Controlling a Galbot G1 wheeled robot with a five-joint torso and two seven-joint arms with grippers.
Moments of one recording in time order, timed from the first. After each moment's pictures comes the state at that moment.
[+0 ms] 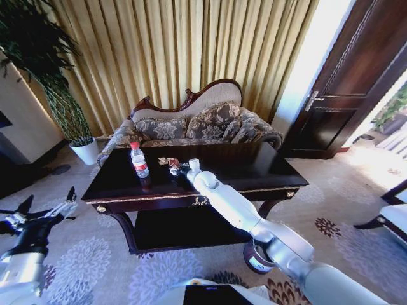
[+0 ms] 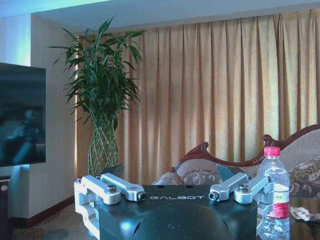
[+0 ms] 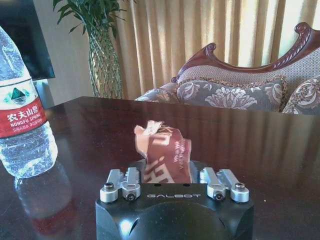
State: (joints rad) left arm 1.86 -1.45 -1.27 -2.50 -0.58 0.21 0.02; right arm -0.41 1.37 -0.31 1.31 0.75 -0.39 0.13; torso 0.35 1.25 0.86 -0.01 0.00
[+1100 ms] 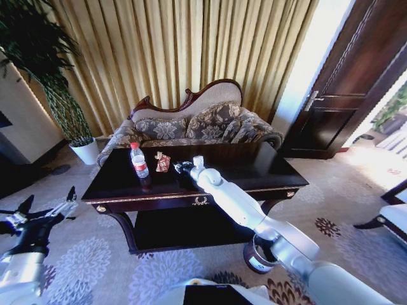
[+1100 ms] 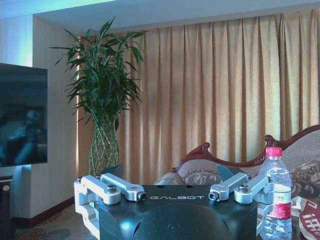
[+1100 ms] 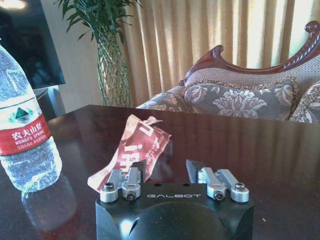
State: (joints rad) left arm 1.86 -1.45 -1.28 -2.50 -0.58 0.21 0.02; right arm -0.36 1.36 -0.32 1.28 0.80 -0.38 0.07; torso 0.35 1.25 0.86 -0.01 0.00
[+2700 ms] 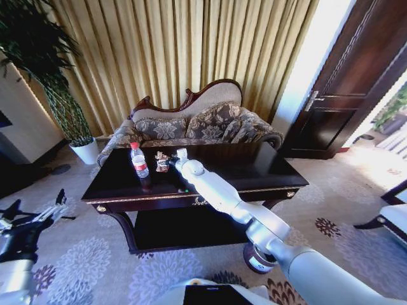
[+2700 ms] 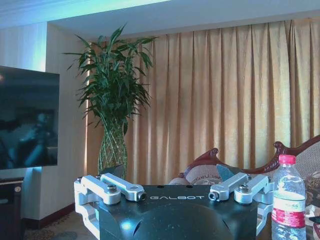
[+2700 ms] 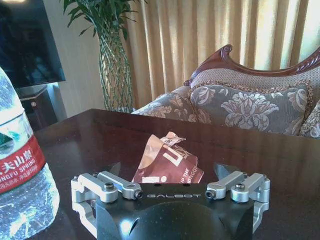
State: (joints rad) left arm 1.88 -1.48 -1.35 -2.50 -0.63 0.18 0.04; right arm -0.24 1.56 -0.34 0.99 0.73 -0.34 0.05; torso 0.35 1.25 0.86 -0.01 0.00
